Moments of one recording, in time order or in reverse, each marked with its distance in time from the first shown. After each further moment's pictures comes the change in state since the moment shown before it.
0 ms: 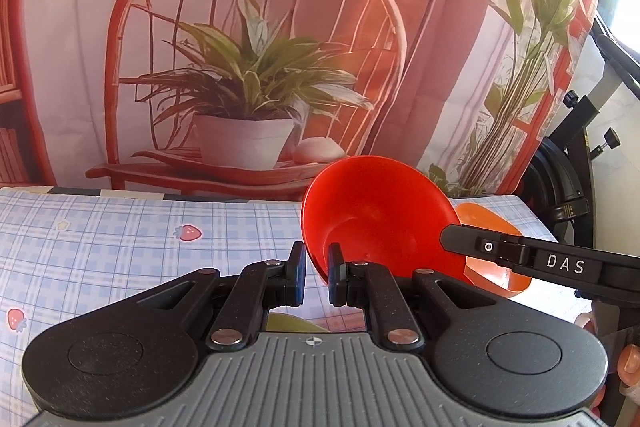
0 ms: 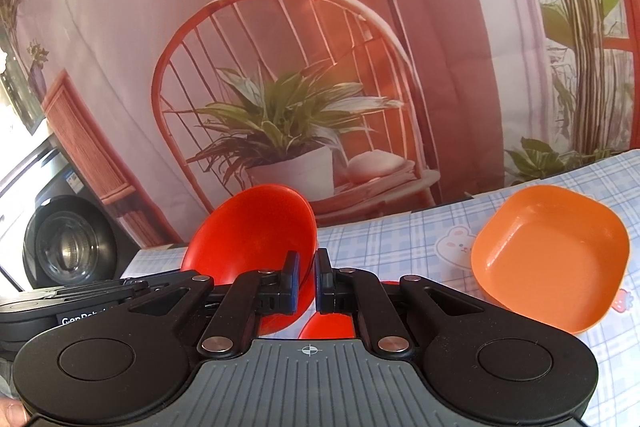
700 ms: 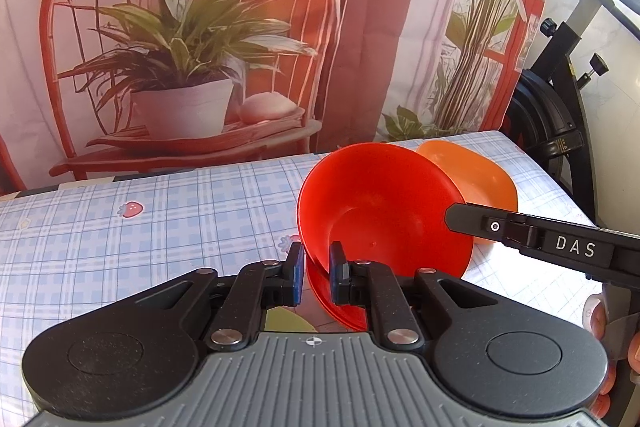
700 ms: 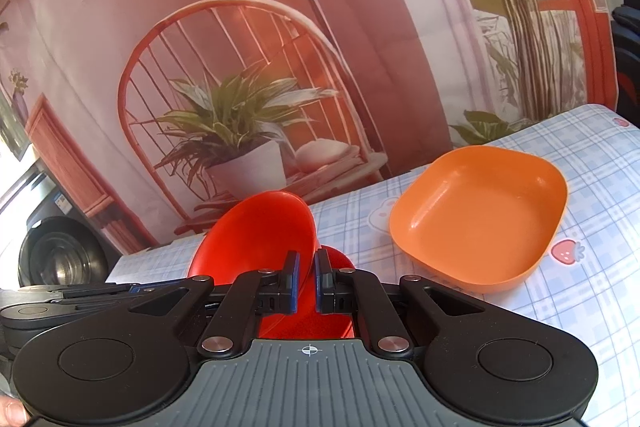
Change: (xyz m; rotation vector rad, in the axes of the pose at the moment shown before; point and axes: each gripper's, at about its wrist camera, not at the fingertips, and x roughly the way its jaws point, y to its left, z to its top) left arm 0.033 -0.058 -0.020 0.138 0.118 -0.003; right arm -0.030 -0.063 -0.032 0.089 -0.025 -0.026
